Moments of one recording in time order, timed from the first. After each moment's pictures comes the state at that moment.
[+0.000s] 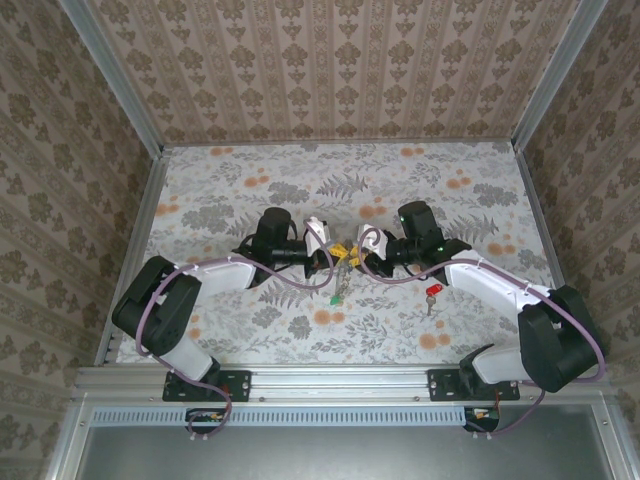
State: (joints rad) left arm -0.64 1.59 0.73 0.41 0.83 0.32; right arm 0.44 1.36 0.78 -0.13 -0.68 -0.66
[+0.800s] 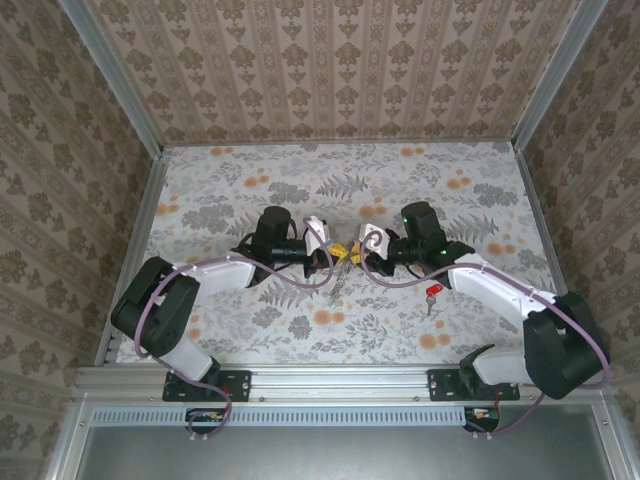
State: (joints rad) left arm -0.64 1.58 0.74 0.38 0.84 0.33; right arm 0.44 1.30 0.75 -0.08 -0.62 -0.66
